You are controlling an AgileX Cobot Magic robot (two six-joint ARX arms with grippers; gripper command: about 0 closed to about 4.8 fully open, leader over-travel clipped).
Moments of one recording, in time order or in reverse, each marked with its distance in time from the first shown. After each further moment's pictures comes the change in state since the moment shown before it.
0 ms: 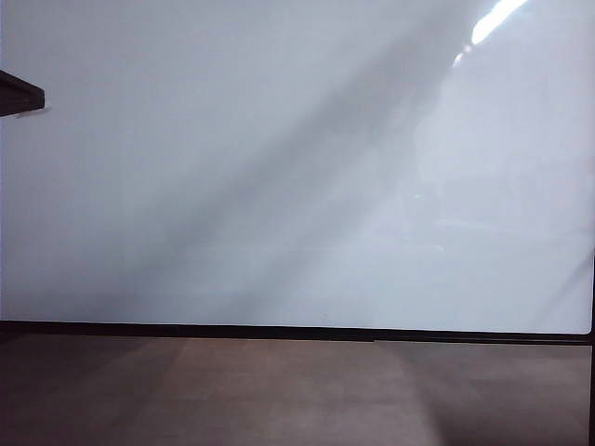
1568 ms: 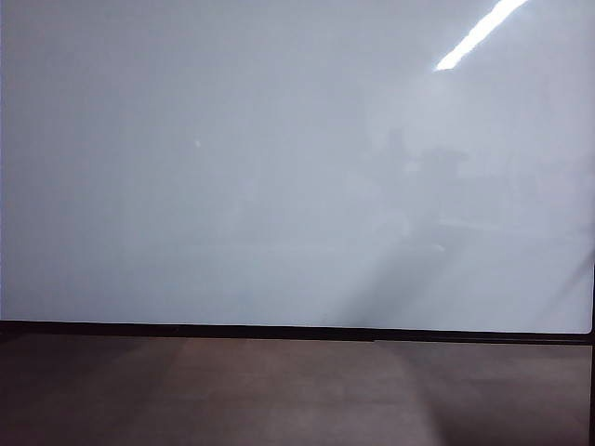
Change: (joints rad) left arm 0.634 0.001 0.000 0.001 0.039 0.000; right arm 0.000 -0.571 -0.929 -0.606 -0.386 0.047
